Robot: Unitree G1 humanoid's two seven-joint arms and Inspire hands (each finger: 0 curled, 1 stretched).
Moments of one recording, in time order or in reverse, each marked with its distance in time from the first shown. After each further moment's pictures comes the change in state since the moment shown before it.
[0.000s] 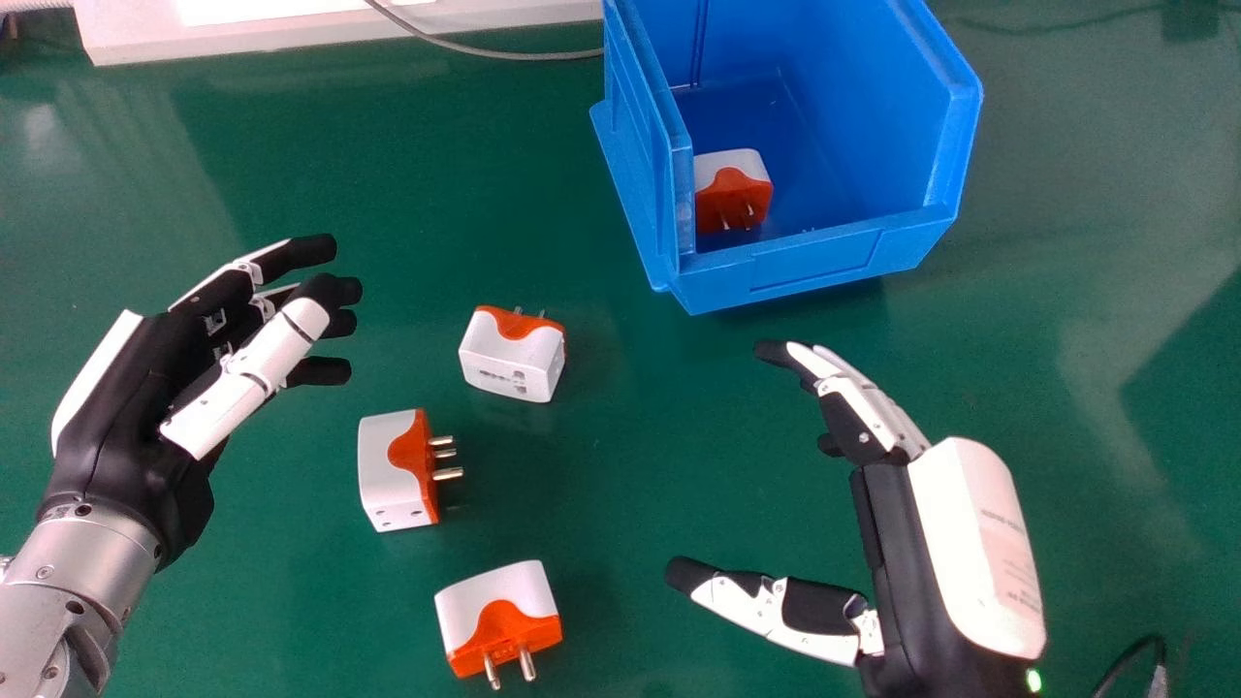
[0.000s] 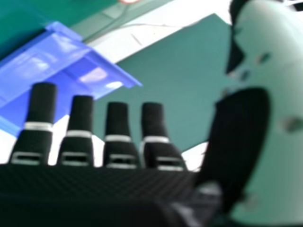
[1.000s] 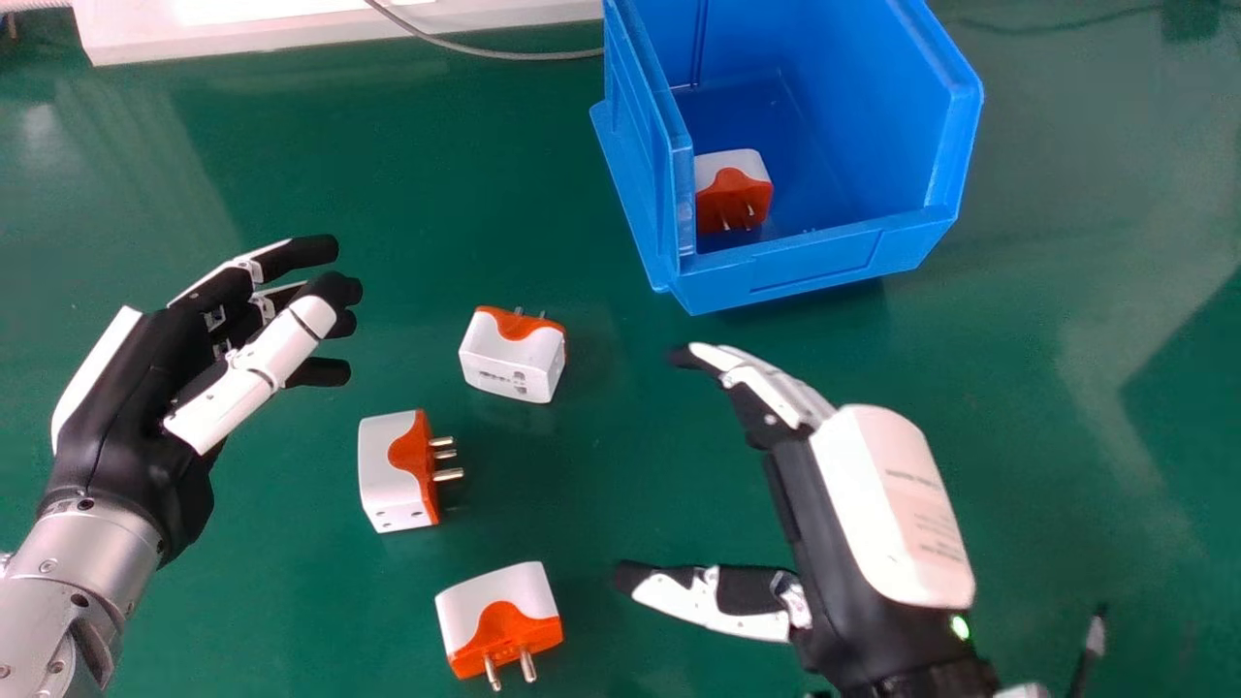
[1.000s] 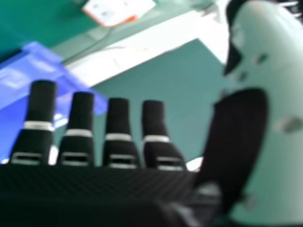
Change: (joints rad) left arm -0.012 0.000 -0.007 -0.028 0.007 0.060 0.020; right arm -0.131 0.018 0.060 -0.006 -0.089 0.077 0.192
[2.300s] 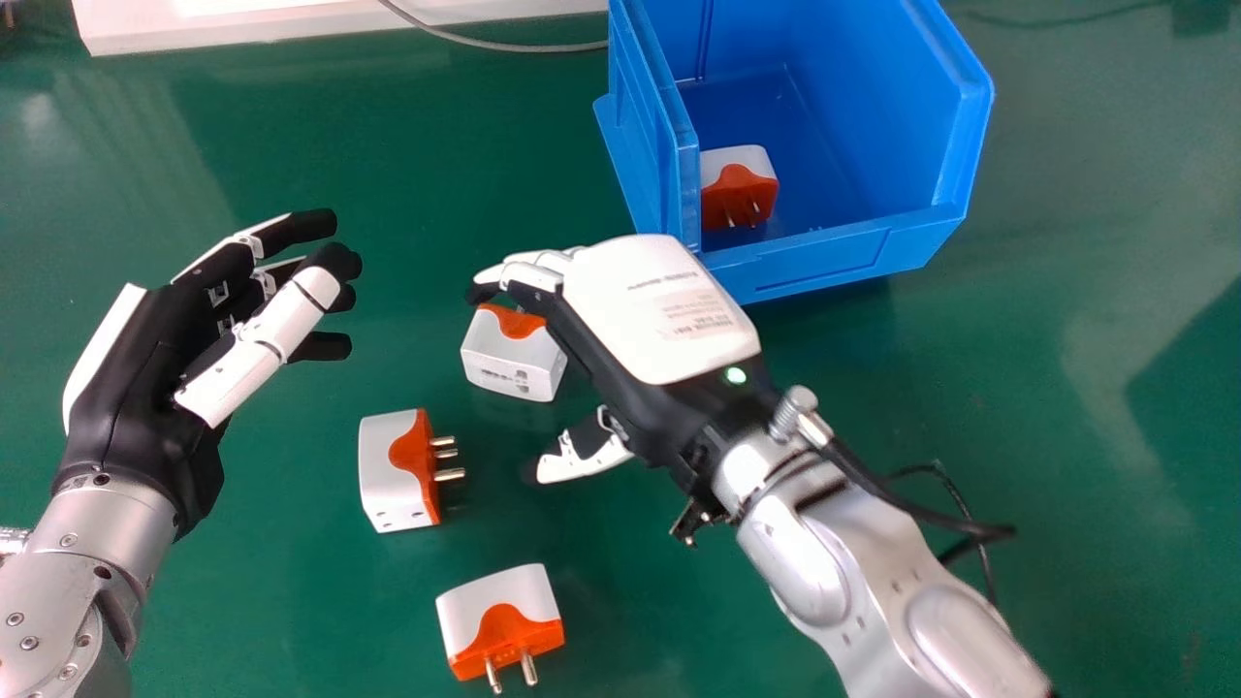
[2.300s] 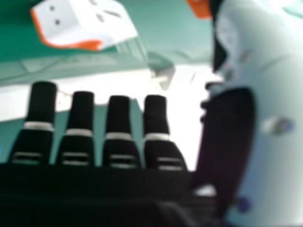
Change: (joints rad) left arm -0.047 -0.021 -0.025 0.011 0.020 0.004 0.058; right arm -0.761 -0.010 0.117 0.543 -0.077 0.061 0.221
